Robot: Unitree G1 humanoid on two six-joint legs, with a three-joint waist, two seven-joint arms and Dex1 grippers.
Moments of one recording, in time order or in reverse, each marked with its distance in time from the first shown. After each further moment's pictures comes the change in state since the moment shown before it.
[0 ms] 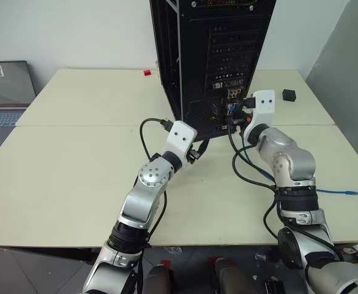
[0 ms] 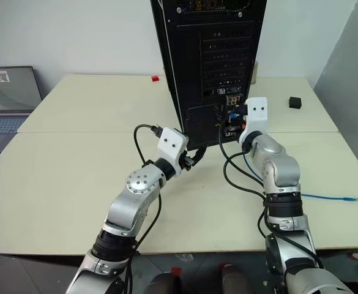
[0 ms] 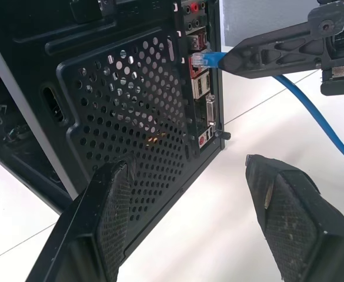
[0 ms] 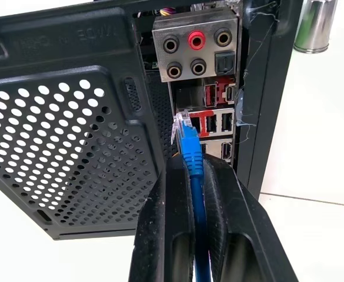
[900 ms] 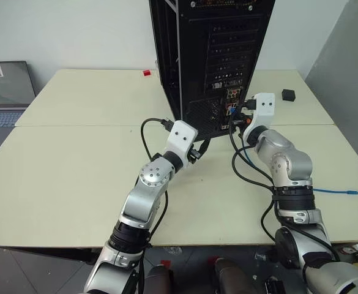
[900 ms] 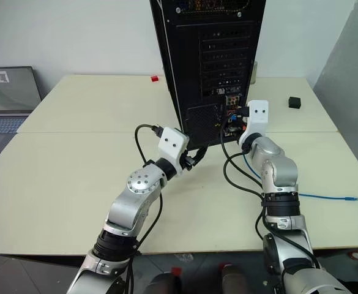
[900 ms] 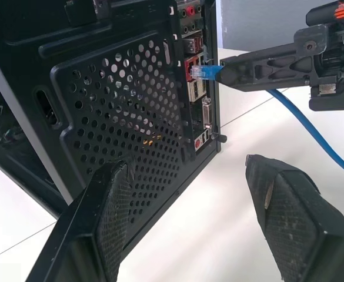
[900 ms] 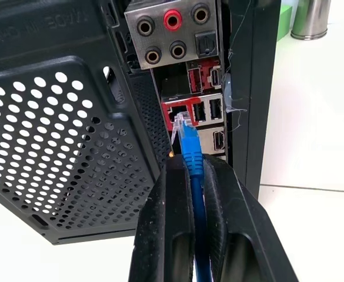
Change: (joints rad) left arm -0.002 -0.010 0.001 0.000 -0.004 0.004 0.001; right arm -0.002 0.026 -0.034 0.051 0.012 -0.039 0.004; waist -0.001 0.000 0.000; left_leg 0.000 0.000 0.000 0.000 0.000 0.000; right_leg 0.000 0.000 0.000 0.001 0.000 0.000
